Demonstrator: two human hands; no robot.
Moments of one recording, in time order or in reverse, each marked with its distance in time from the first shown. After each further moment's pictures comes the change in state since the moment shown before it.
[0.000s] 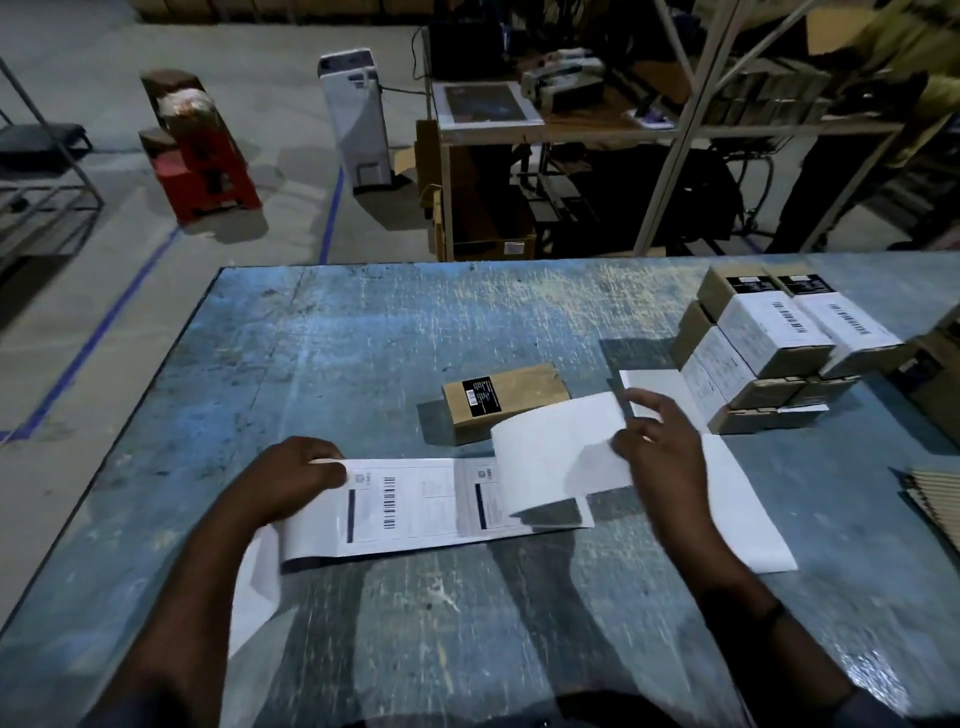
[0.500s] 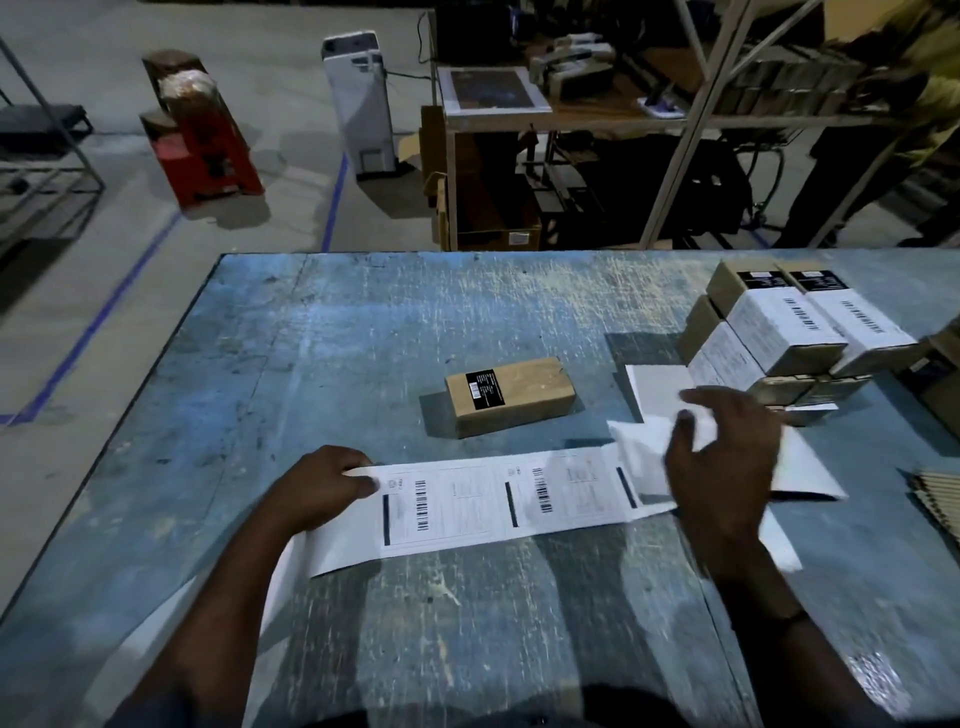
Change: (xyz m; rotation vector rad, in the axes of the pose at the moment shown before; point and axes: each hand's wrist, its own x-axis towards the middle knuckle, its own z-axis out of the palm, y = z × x) left_hand 0.009 -0.004 0.042 0.033 -0.041 0.028; right_hand 0.020 0.024 -0.036 -0.591 0.384 -0.633
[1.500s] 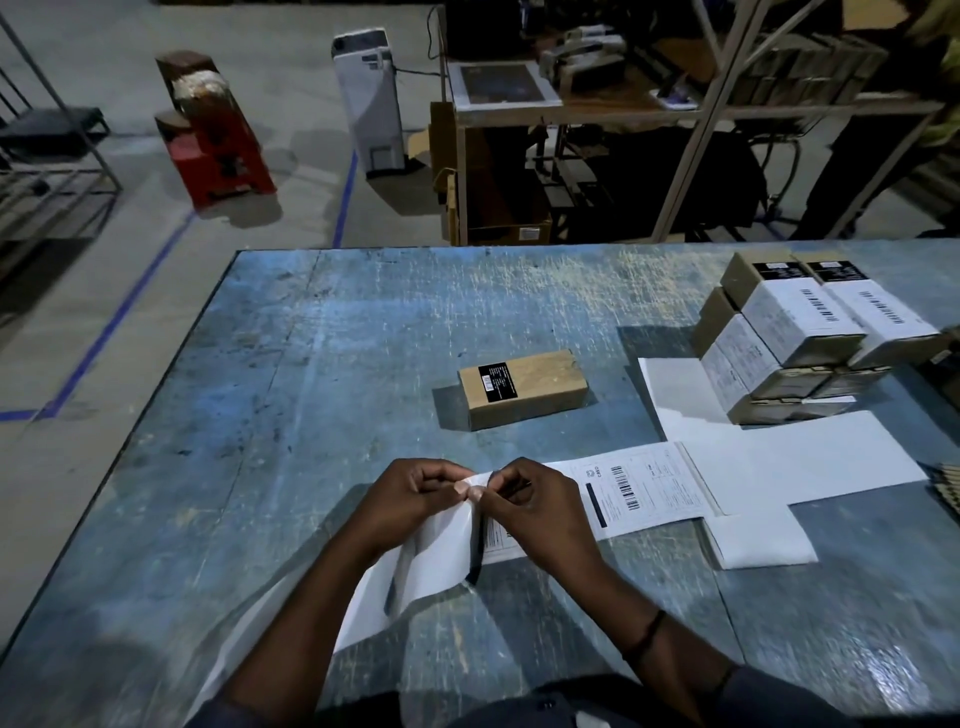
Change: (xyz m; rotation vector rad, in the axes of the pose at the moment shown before) left_hand -0.017 0.037 0.065 -0.627 -0.101 0.222; right_hand -0.094 -0.112 0.059 0.586 -0.775 0.400
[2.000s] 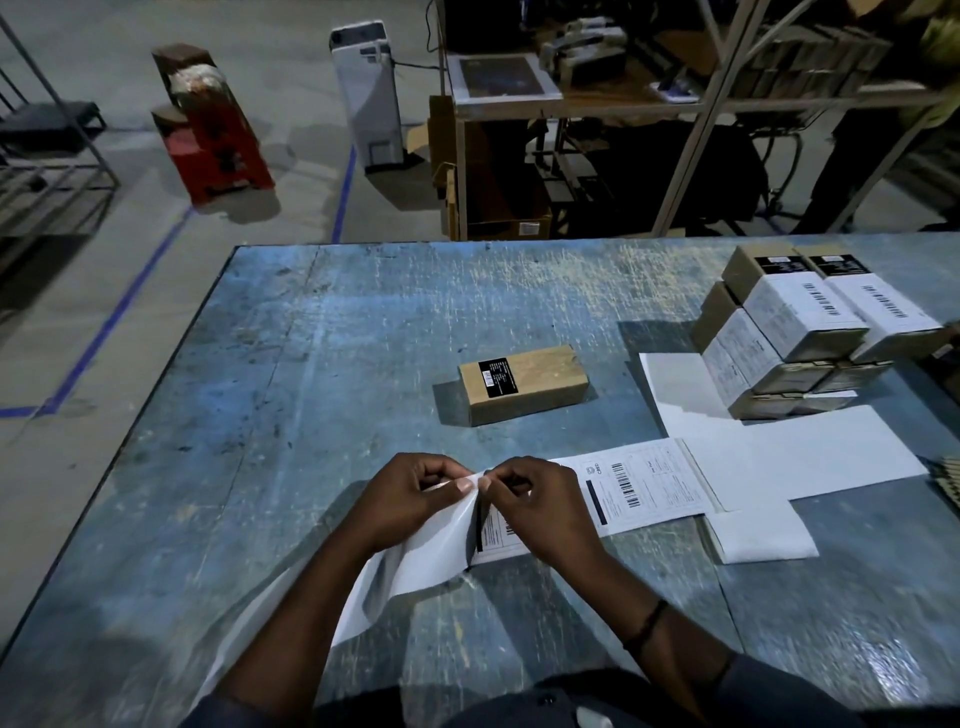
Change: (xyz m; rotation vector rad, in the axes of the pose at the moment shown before) left_hand -0.001 0.004 -0.001 0.174 -0.001 0.054; right_hand 0.006 0.003 -0.002 -0.131 -0.044 -0.045
